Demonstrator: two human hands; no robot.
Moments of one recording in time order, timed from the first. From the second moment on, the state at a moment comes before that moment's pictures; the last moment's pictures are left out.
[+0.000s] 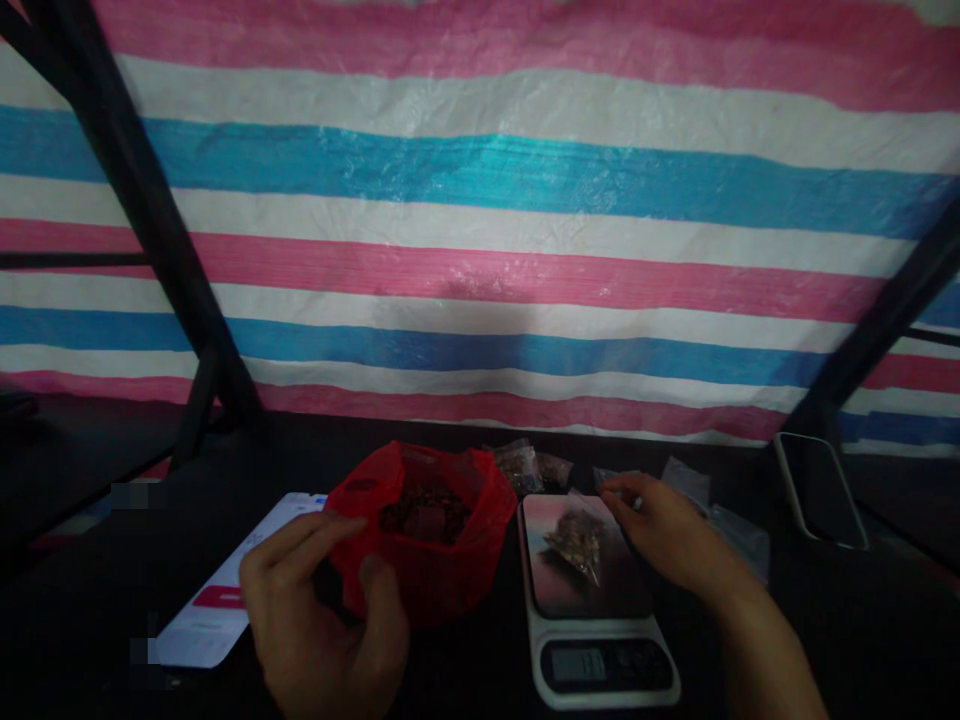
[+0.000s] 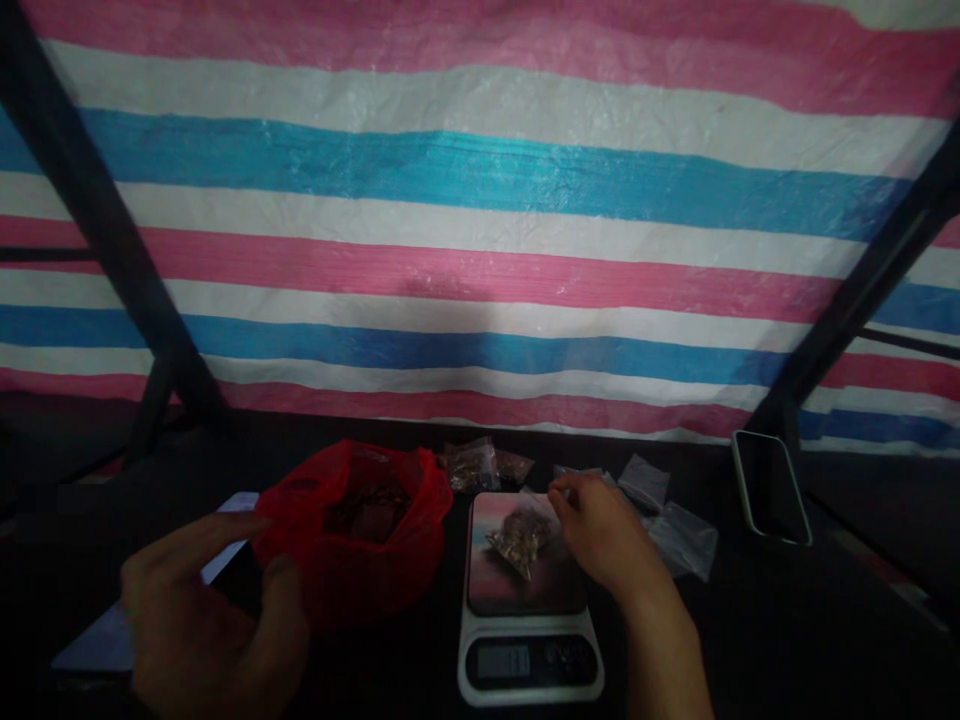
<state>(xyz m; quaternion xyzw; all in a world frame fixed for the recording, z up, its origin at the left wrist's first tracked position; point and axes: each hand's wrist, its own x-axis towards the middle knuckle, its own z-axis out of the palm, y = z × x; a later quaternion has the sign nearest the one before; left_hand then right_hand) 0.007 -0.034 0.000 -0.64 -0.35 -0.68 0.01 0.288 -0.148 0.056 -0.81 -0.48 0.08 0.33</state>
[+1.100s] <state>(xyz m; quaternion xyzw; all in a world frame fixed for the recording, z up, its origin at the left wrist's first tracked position) 0.065 -0.100 0.022 -0.57 -0.29 -0.44 -0.63 0.194 -0.153 0.106 -0.63 -0.57 0.28 0.45</state>
